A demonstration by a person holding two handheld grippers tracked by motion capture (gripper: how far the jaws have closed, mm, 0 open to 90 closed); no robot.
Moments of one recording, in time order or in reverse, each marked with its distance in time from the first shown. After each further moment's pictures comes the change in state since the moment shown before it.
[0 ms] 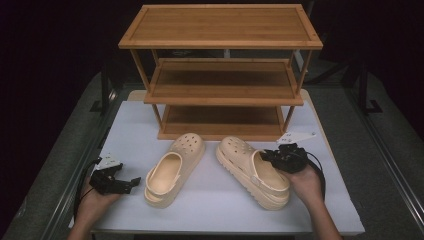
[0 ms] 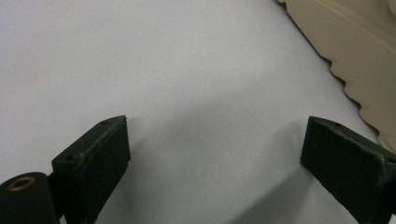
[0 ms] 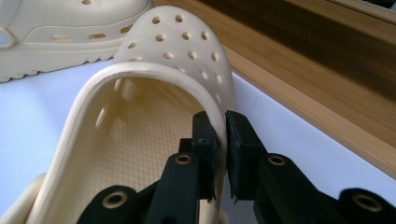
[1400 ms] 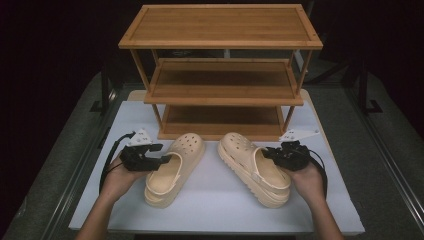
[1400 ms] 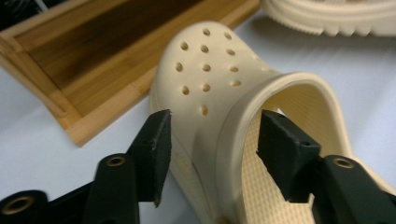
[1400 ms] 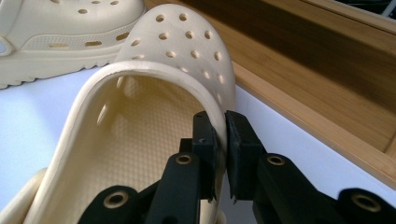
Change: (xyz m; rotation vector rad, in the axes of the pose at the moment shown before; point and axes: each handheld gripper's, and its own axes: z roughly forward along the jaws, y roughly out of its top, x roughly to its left) left arm -0.061 0.110 0.013 -0.075 -0.169 0.198; right arm -0.005 0.004 -0.005 -0.012 -0.009 0.008
